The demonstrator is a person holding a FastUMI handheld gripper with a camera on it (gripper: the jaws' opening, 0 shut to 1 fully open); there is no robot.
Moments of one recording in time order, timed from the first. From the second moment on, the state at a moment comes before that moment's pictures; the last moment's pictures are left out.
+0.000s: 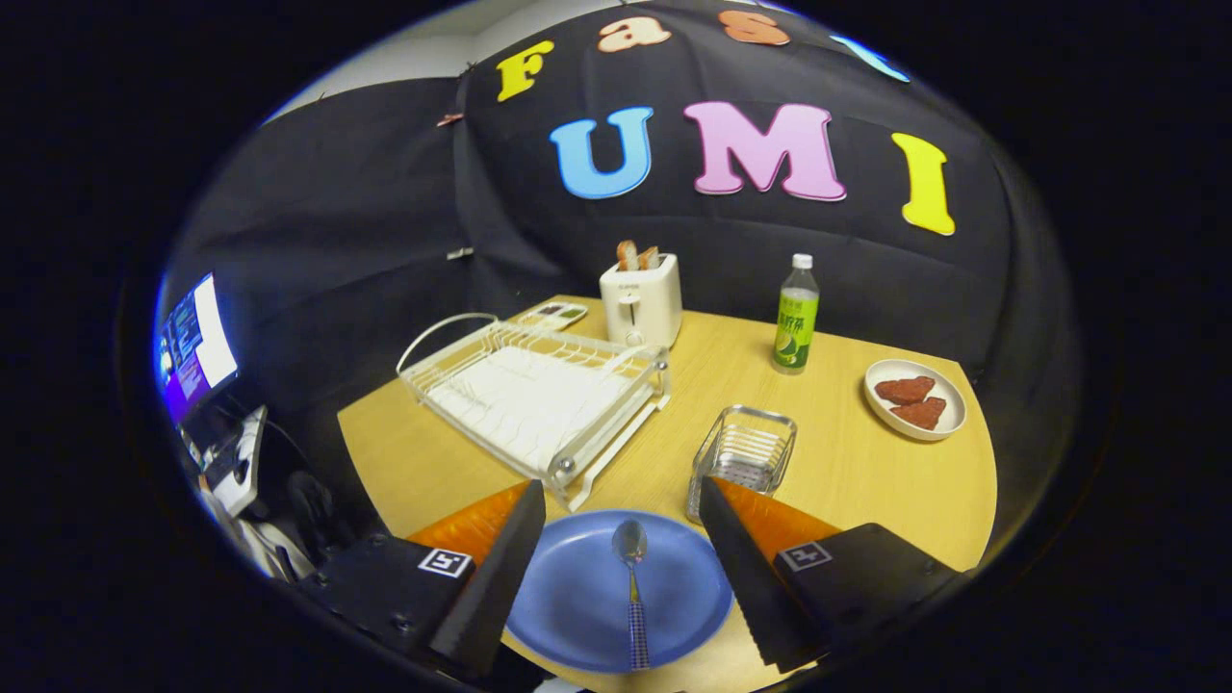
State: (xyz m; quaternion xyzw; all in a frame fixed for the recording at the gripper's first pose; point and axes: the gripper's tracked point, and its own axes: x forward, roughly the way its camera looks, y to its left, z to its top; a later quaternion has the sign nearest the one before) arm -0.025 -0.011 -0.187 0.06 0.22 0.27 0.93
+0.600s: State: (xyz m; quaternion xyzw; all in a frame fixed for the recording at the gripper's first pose) arm -0.001 -0.107 0.011 0.08 0.04 0.01 1.00
